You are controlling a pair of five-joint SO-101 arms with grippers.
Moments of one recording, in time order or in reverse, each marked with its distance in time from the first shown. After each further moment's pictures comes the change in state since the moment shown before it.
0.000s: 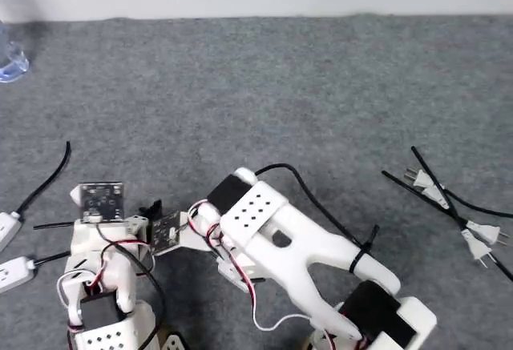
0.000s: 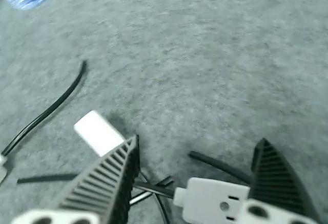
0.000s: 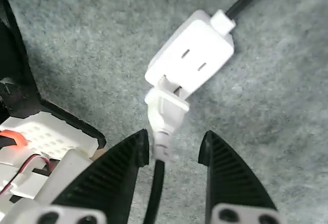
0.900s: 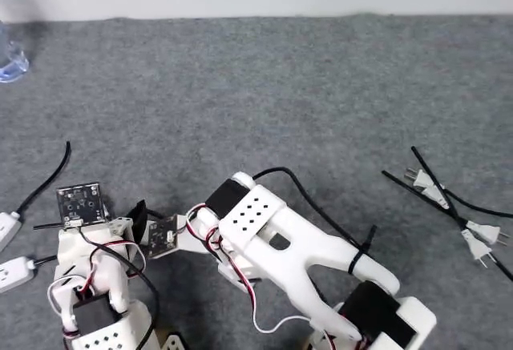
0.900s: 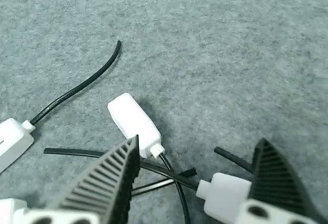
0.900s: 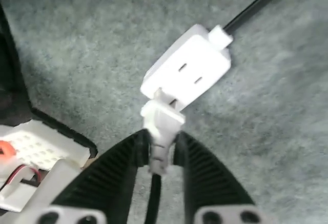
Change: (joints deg) left arm -6.0 0.0 -2.1 3.1 1.9; right arm -0.4 0.1 1.8 -4.3 0.8
